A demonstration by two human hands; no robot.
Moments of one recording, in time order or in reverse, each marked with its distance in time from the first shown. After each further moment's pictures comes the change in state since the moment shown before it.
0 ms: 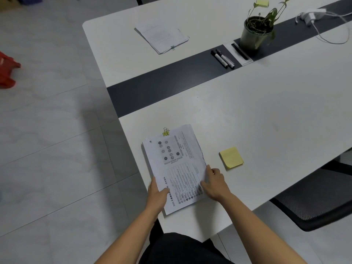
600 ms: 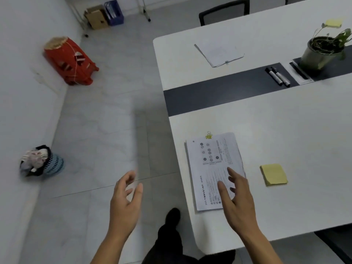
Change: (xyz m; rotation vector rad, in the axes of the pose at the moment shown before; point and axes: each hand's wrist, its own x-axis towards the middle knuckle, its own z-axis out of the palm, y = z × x) left_hand -0.153 -0.004 -0.142 -0.022 0.622 0.390; right_hand -0.128 -0.077 0.006 0.504 0.371 -0.447
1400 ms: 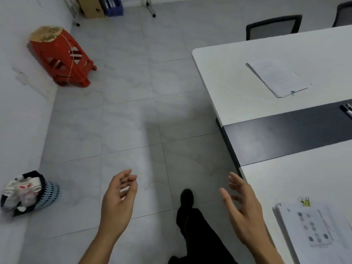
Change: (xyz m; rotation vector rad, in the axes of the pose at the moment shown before) left_hand 0.419 -0.075 -0.203 -0.128 -0.082 -0.080; right_hand 0.190 -0.212 0.334 -0.047 -0.001 -0.037
